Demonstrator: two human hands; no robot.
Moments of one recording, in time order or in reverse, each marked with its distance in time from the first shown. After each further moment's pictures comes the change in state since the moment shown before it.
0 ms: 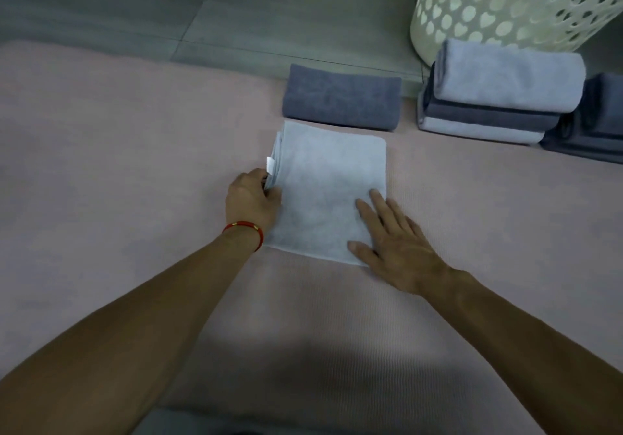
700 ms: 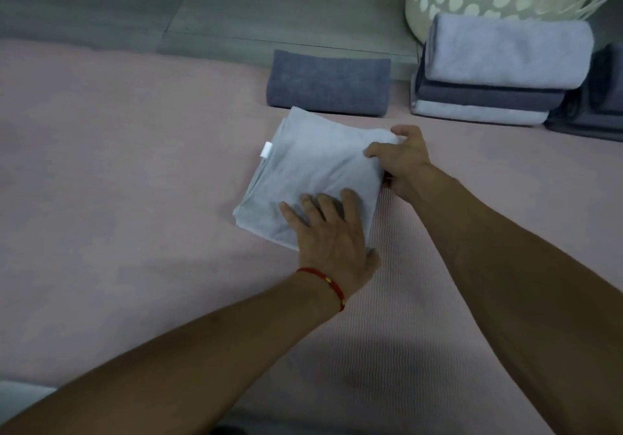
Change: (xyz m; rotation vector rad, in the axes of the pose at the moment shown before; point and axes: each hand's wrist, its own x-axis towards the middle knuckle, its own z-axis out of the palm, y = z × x) left_hand -0.113 0.096 0.067 0.723 -0.247 0.340; right_hand 0.103 0.028 -0.063 1.319 0.399 0.614
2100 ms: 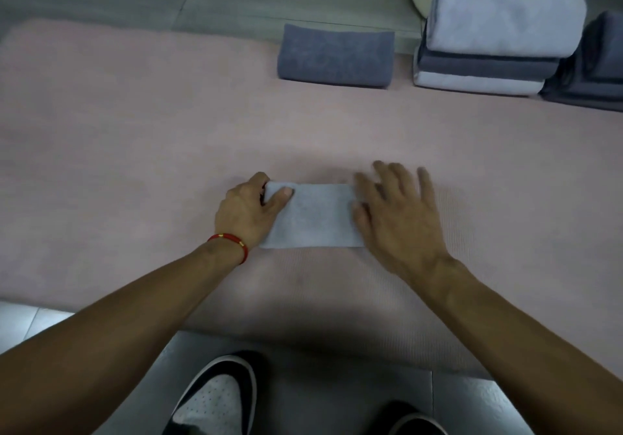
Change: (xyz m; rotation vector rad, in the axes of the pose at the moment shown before) left_hand -0.041 -0.132 0.015 -0.634 0.131 -0.246; right_hand -0.156 0.095 -0.045 -1.351 0.054 -0.973
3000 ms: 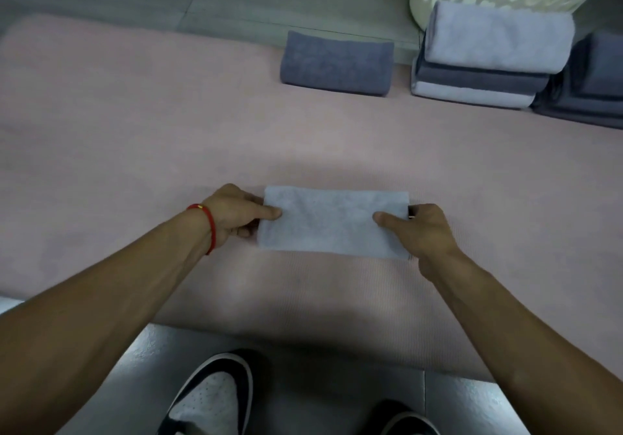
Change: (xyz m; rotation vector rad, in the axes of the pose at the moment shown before) left_hand 0.007 0.005 -0.040 -0.470 -0.475 -0.476; right_hand -0.001 0.020 -0.013 1.092 -0.279 0.887
